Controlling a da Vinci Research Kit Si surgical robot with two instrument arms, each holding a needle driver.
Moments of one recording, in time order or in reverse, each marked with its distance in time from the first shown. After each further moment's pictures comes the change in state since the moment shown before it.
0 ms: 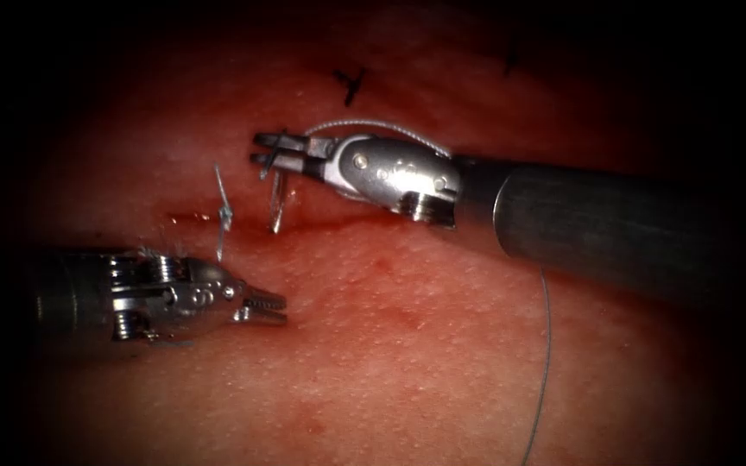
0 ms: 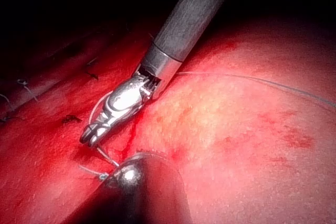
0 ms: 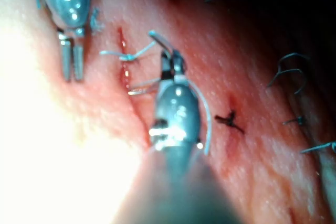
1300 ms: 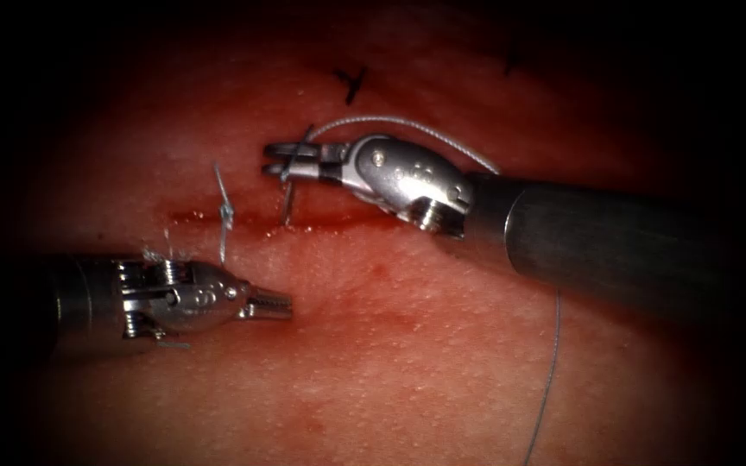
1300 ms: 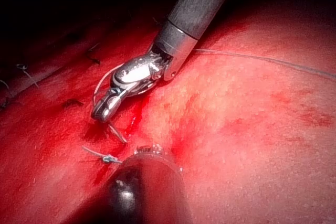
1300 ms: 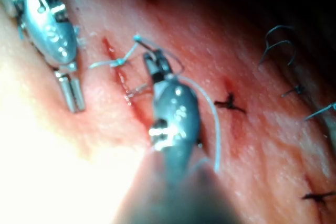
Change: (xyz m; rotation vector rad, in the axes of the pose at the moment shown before) right arm 0.000 0.002 -0.002 0.031 0.058 0.266; left arm -0.004 -0.001 0.003 0.027 0.054 0.013
